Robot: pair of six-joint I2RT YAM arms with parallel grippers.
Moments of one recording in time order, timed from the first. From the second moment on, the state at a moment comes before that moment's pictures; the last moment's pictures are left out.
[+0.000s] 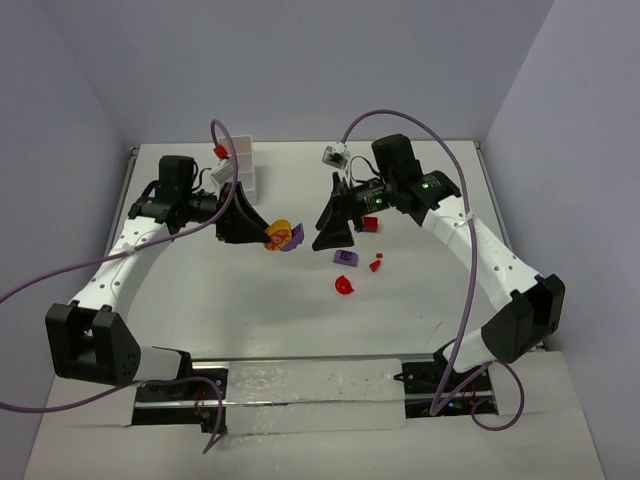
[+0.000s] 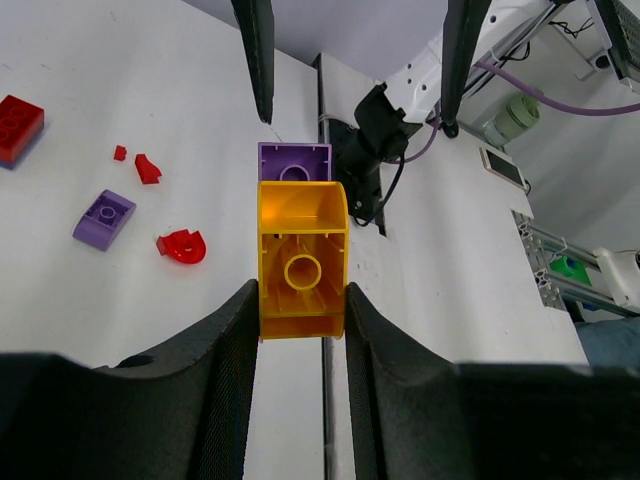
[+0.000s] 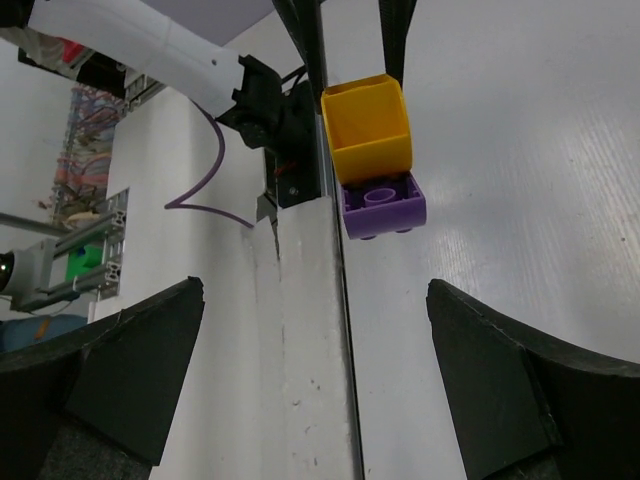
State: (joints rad) left arm -0.20 1.36 1.16 -0.52 1.42 0.20; right arm 0.50 1.46 1.46 -0.69 -1.07 -0.03
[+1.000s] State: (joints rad) left arm -0.21 1.57 1.42 -1.22 1.47 0.81; right arm 0.63 1.55 1.53 -0.68 -0.89 -0.10
